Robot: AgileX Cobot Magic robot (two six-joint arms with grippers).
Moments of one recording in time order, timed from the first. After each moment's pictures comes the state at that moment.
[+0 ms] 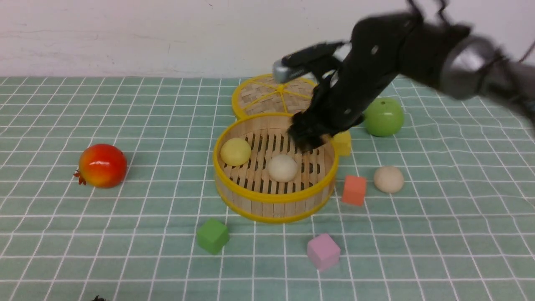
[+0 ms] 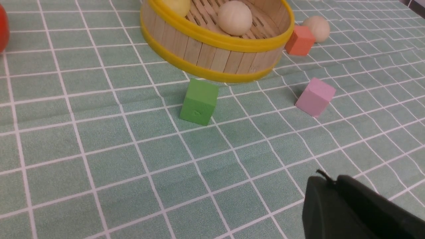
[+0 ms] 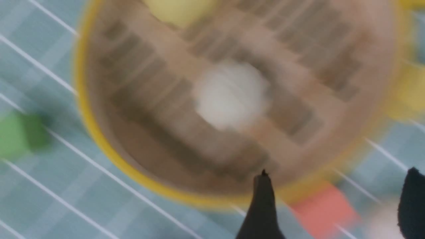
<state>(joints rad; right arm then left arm) 0.47 1.97 -1.86 -0.02 1.02 -0.11 -0.39 0.38 -0.19 -0.56 0.28 0.30</state>
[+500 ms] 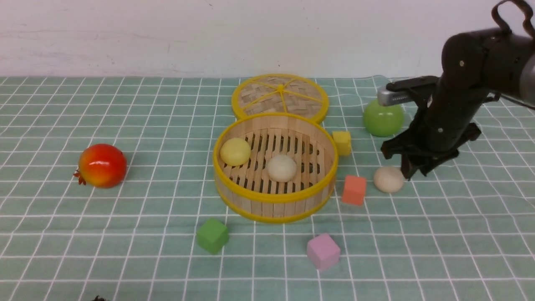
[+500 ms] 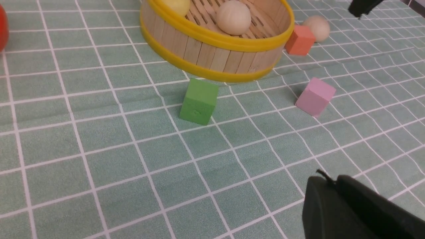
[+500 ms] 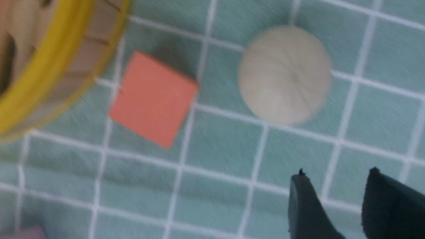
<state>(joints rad) 0.19 2.00 -1.65 0.05 0.98 0.00 -0.39 0.38 -0.19 -0.56 0.28 0.30</state>
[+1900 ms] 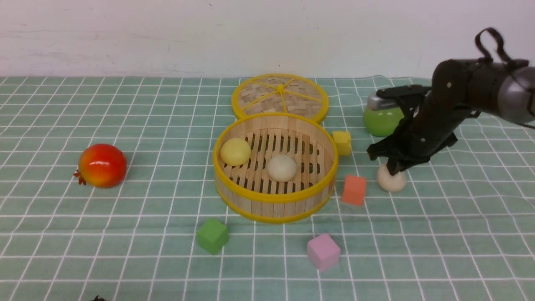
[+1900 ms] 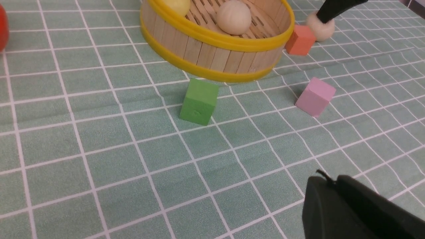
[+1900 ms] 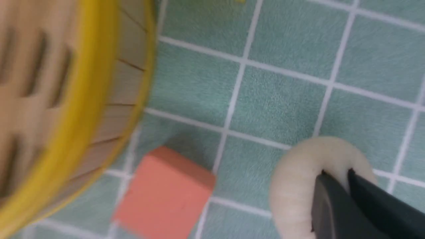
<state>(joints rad) 0.17 2.05 -1.64 0.14 0.81 -0.08 -0.39 0.38 -0.19 -0.56 0.28 0.30</state>
